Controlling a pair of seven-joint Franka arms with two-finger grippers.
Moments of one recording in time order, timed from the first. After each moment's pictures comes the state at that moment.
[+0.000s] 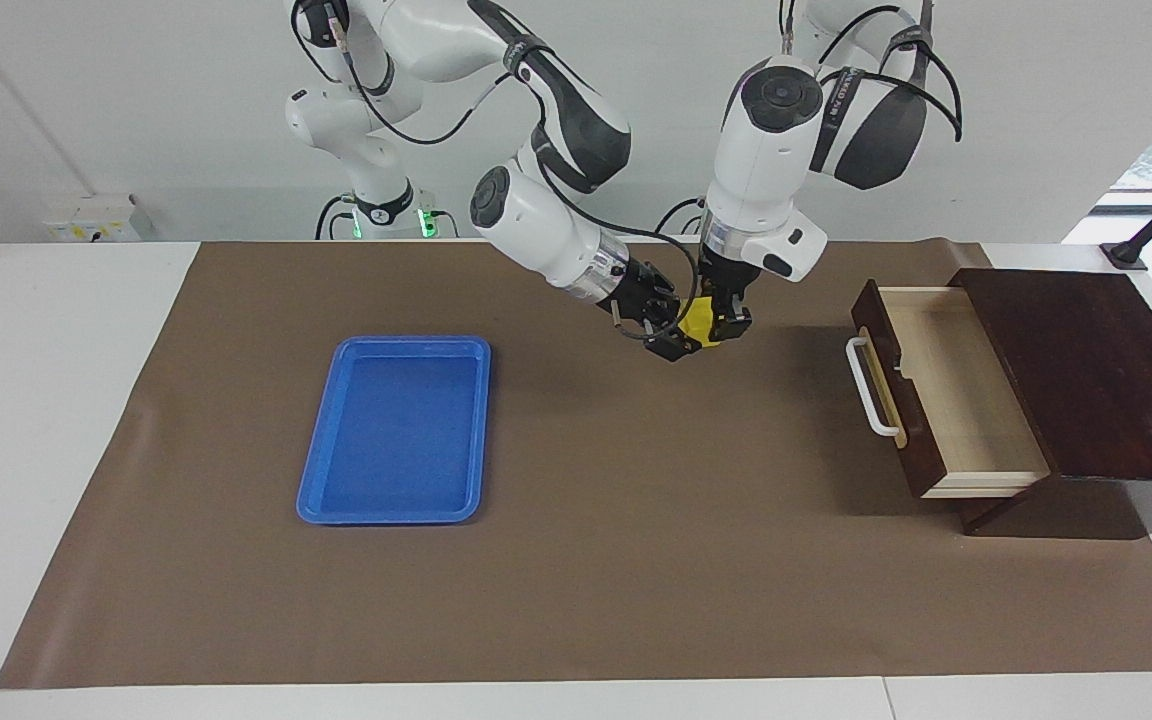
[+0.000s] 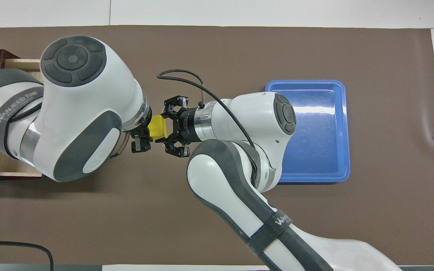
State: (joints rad) left arm 0.17 0.20 -0.77 -1.60 0.13 1.68 -2.20; right arm 0.58 0.34 0.07 -1.69 0.93 2.40 1.58
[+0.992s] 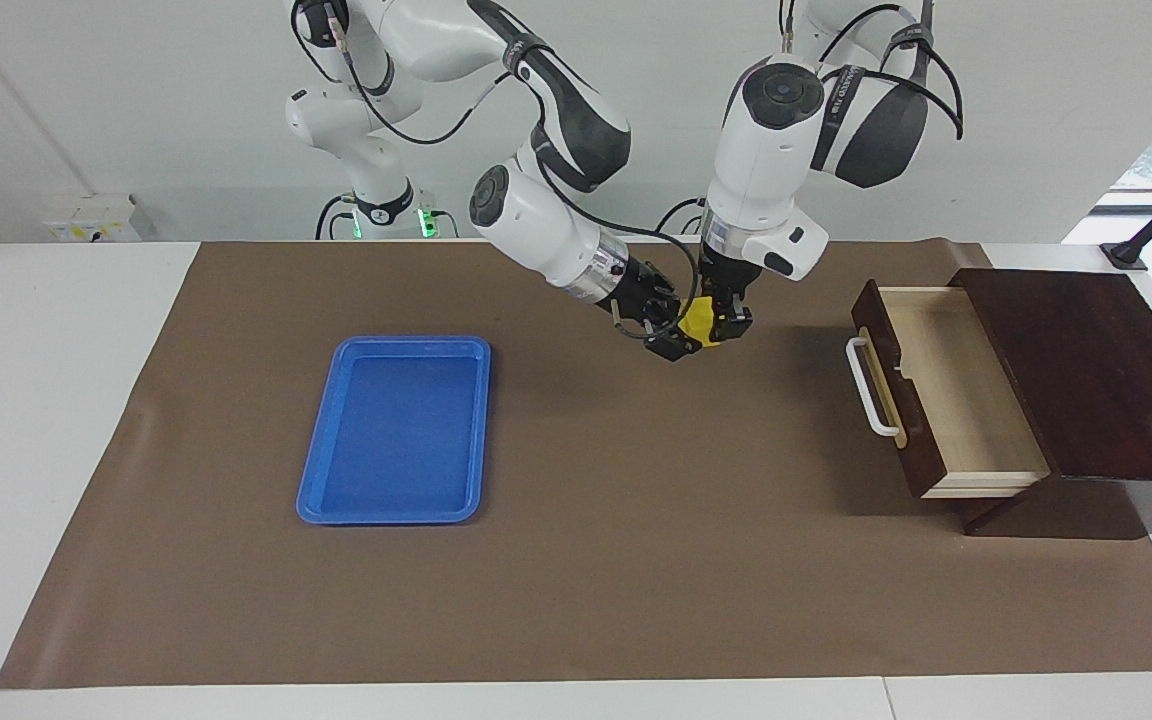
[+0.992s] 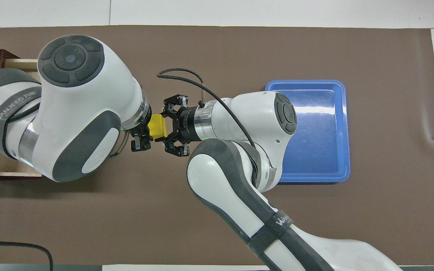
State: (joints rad) left arm 0.18 0.20 -0.77 -1.60 0.13 1.71 -2.20; right arm 0.58 0.34 0.08 -1.68 0.93 2.40 1.58
